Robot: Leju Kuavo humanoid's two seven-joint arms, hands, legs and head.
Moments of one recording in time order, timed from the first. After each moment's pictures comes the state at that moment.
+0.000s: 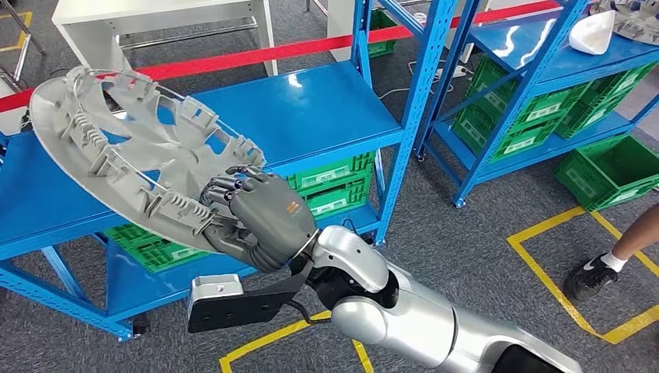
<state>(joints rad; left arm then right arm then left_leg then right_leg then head) -0.16 -0.07 0.48 -0.18 -0.97 0.13 0.26 -0.63 0.05 0.95 -1.52 0.63 -0.10 -0.08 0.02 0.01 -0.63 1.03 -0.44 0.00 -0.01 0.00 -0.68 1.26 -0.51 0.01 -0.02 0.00</state>
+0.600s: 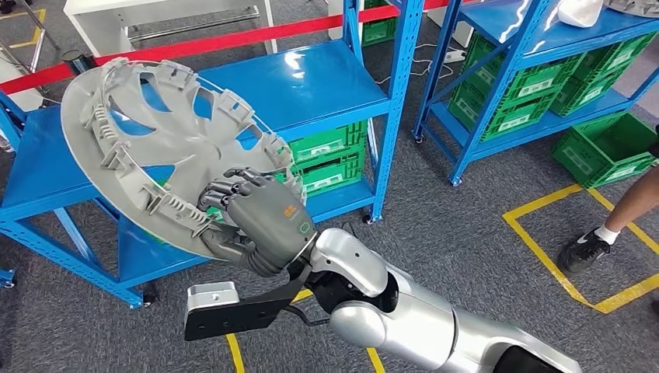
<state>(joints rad) -0.16 -0.07 0.48 -0.18 -0.95 0.13 0.24 -0.62 0.06 0.96 -1.53 0.66 -0.09 -0.07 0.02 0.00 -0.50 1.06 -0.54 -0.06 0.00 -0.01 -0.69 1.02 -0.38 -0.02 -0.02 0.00</state>
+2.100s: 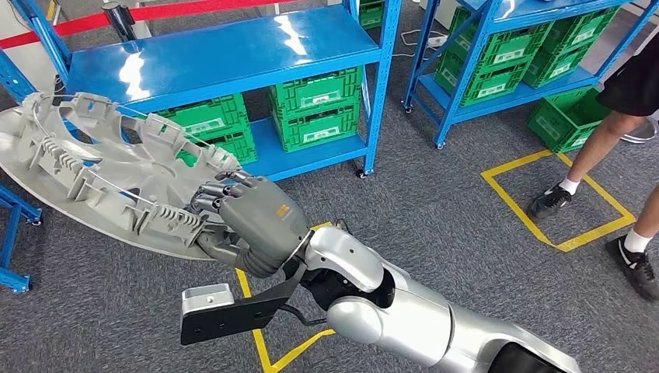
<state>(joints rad) -0.16 -0.07 0.51 -0.19 -0.95 0.14 0.24 -0.64 0.07 0.96 -1.50 0.64 -0.06 -0.10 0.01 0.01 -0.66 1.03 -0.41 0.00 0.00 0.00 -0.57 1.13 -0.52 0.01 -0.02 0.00</state>
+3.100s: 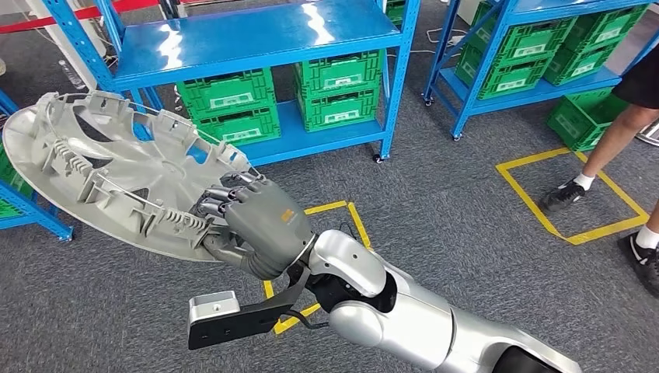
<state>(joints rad) -0.17 -0.07 0.51 -0.19 -0.98 0.09 0.21 -0.62 0.05 0.96 -1.50 0.69 -0.09 -0.13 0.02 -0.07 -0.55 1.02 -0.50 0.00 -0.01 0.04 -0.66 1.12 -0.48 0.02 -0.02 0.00</state>
